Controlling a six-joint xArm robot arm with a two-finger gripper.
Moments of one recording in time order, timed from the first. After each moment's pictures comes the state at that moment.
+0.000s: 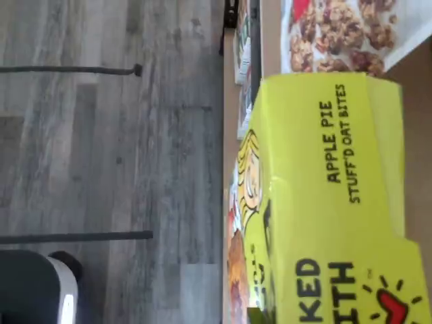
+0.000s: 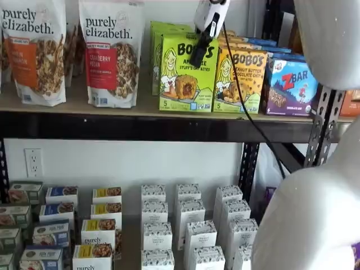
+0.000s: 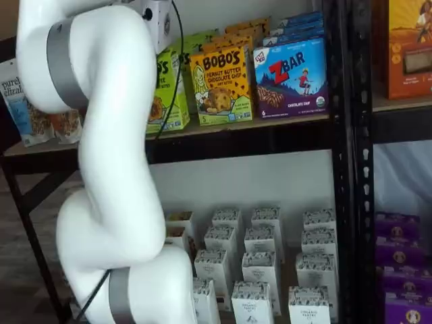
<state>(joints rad) 0.14 -0.19 -1.55 0.33 1.65 -1.38</state>
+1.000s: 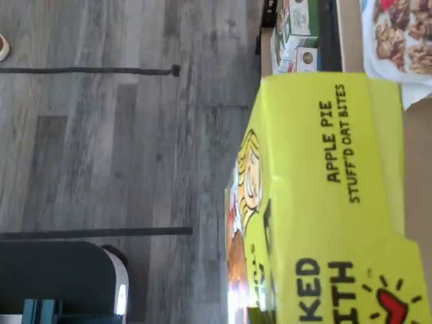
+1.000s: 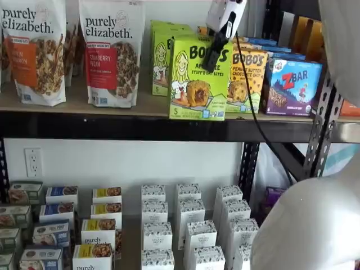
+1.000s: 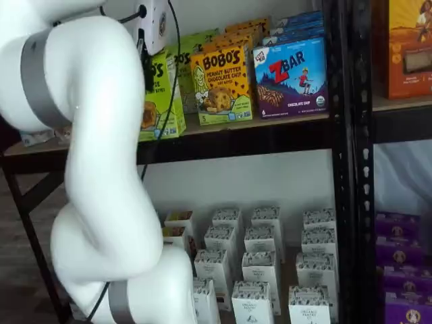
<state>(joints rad) 0.10 -0.35 -1.42 0.35 1.73 -1.40</state>
